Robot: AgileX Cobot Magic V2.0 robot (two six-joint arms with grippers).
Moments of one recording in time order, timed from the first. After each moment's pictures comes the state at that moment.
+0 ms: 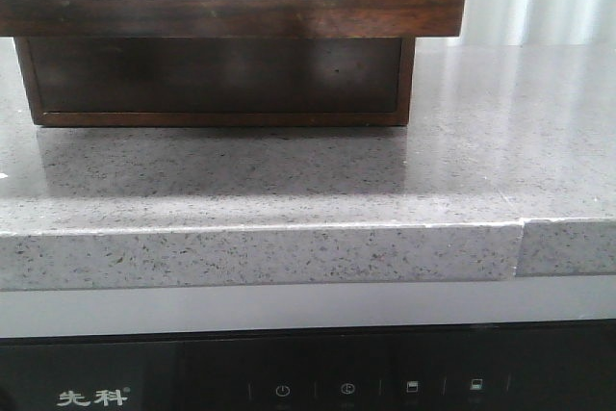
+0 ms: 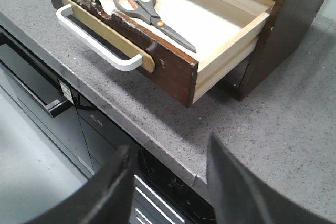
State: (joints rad) left arm -0.79 0.63 -1.14 0.03 0.95 0.01; right arm 0.66 0.51 -1.00 0.05 0.96 -0.09
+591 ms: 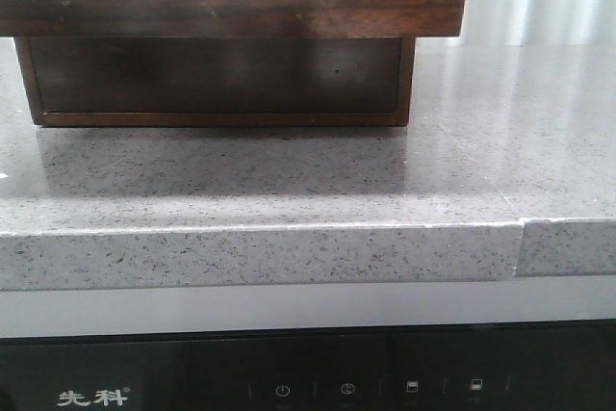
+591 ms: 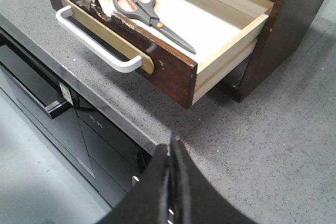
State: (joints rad) left arm -0.79 0.63 -1.14 0.03 0.95 0.01; right arm 0.66 0.51 -1.00 0.05 0.95 -0.09
